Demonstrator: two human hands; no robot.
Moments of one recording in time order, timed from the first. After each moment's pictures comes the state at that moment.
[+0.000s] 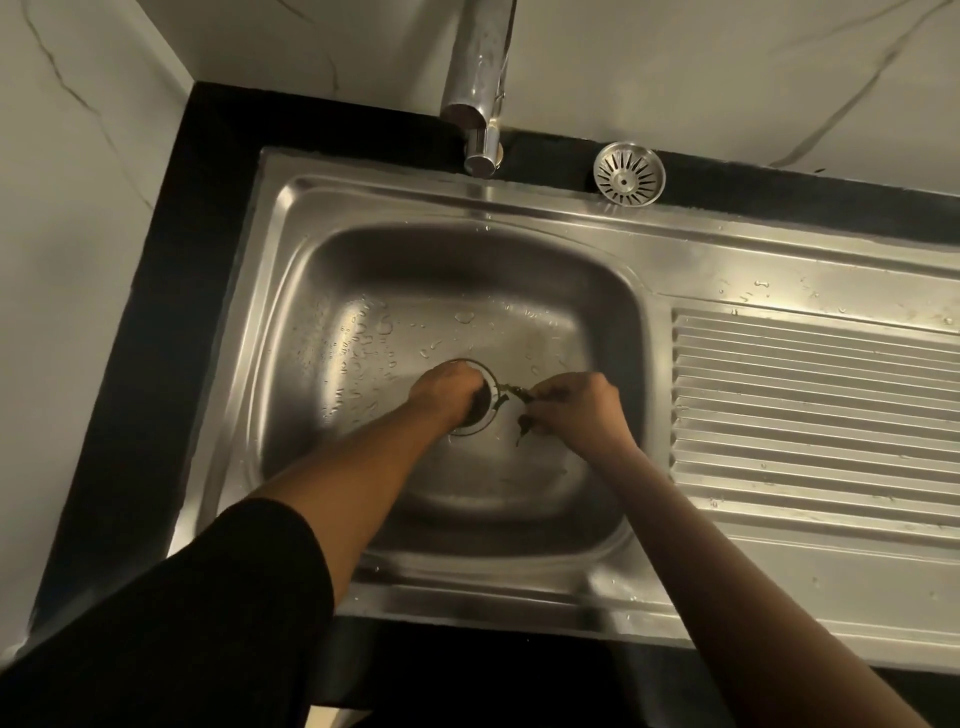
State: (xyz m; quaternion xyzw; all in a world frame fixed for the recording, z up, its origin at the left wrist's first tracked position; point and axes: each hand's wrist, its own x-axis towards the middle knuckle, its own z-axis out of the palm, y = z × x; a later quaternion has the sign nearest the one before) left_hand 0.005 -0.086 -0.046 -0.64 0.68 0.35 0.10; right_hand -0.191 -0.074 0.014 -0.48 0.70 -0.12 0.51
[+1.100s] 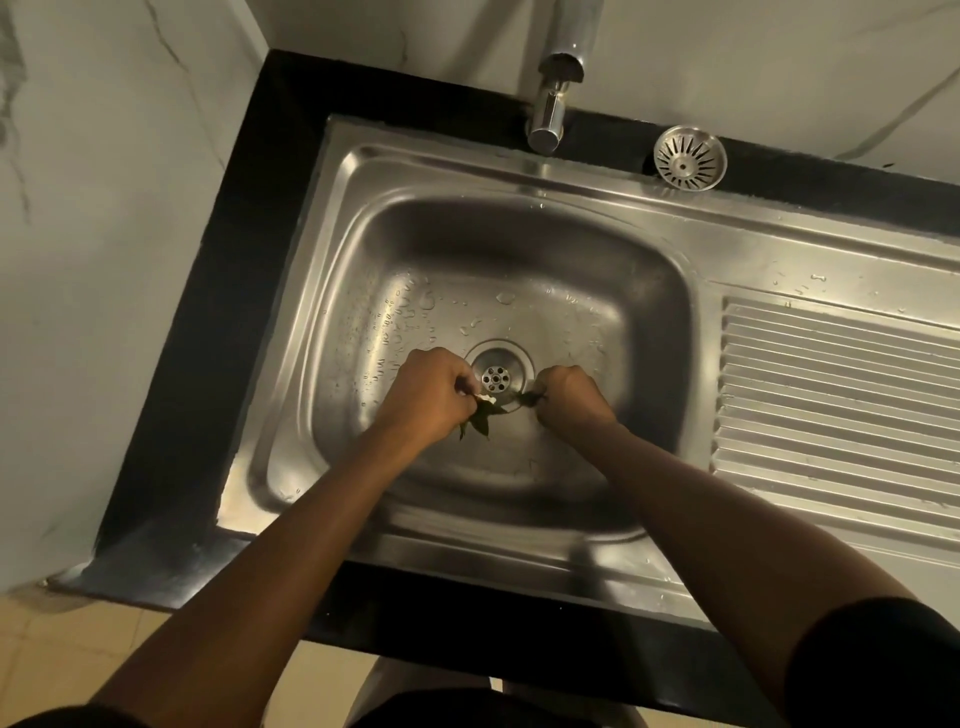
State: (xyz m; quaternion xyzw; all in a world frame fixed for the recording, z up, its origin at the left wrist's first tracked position) left_hand 0.059 -0.020 0.029 -0.72 0.54 0.42 -0.11; right_hand -0.148 -0.074 -0.040 -0.69 0.61 0.13 0.35
